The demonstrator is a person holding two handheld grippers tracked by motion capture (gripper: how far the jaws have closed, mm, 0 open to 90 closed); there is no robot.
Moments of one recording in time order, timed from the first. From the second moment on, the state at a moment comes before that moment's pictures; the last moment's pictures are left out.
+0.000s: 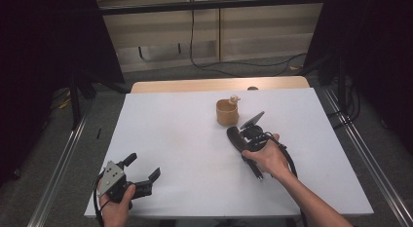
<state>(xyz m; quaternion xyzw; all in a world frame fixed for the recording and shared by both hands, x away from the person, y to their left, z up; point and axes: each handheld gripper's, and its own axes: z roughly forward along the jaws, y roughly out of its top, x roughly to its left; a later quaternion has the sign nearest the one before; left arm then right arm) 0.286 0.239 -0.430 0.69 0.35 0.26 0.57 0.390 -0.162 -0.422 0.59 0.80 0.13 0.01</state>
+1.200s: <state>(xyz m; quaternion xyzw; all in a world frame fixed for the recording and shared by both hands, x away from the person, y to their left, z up) 0.287 0.239 -0.432 0.70 0.36 0.26 0.57 0.369 -0.195 -0.407 0.57 0.79 0.23 0.00</state>
